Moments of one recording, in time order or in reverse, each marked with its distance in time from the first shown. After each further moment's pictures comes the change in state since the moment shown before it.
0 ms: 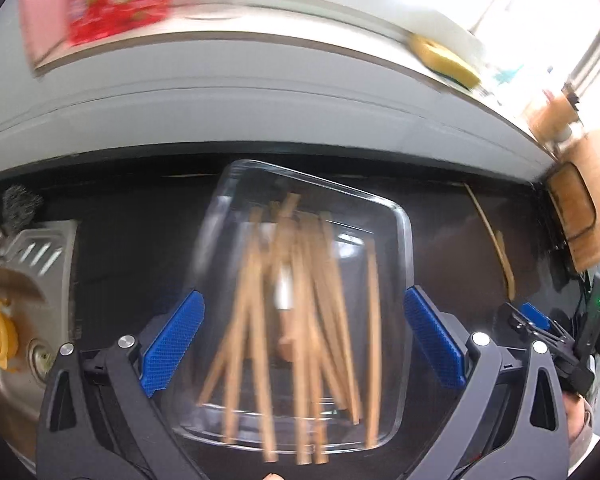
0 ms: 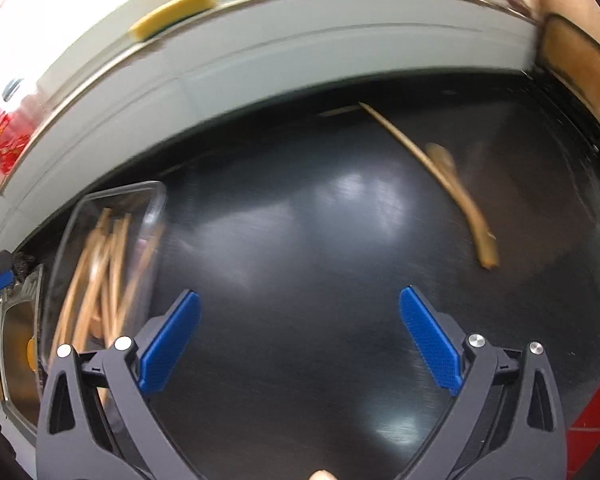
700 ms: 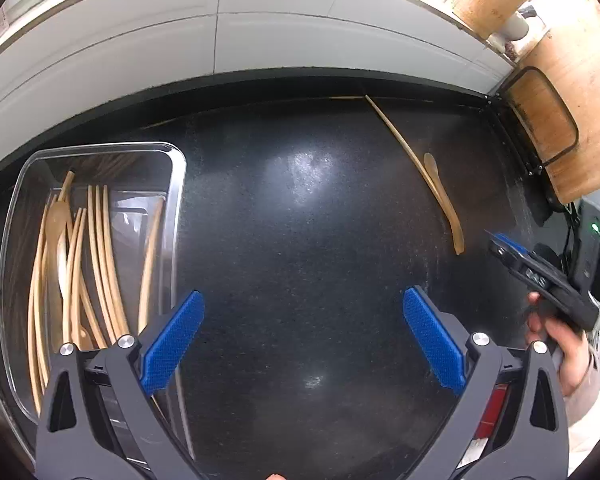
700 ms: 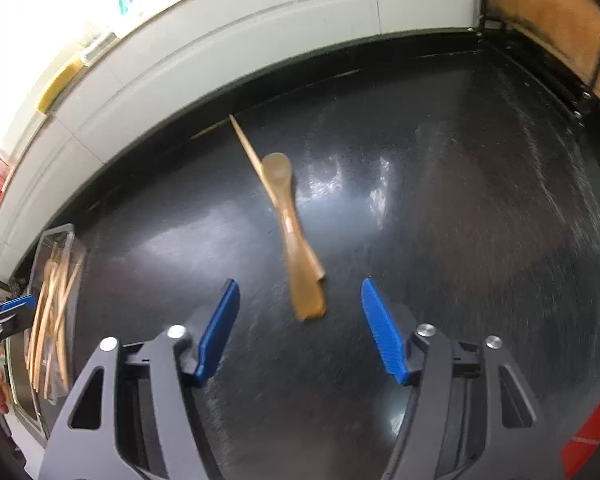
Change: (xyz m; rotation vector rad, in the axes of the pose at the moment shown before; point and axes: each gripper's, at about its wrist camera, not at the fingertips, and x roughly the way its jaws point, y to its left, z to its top) left arm 0.088 -0.185 -0.020 0.156 0.174 -0.054; right arm 0.021 -0.186 0.039 0.050 0.046 0.067
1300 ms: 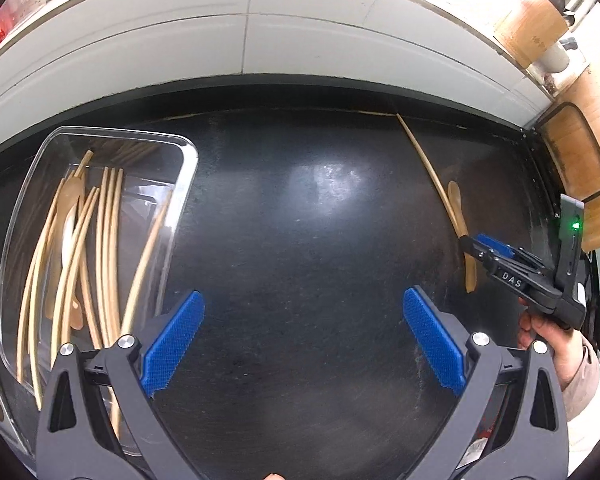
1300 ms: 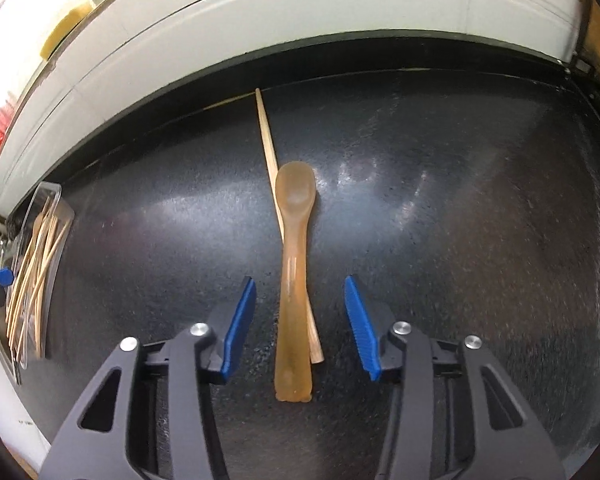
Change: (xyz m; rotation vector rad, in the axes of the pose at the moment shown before) left arm 0.006 -0.018 0.005 -0.143 -0.036 0.095; right arm 0.059 0.007 0.045 -0.220 0.104 0.065
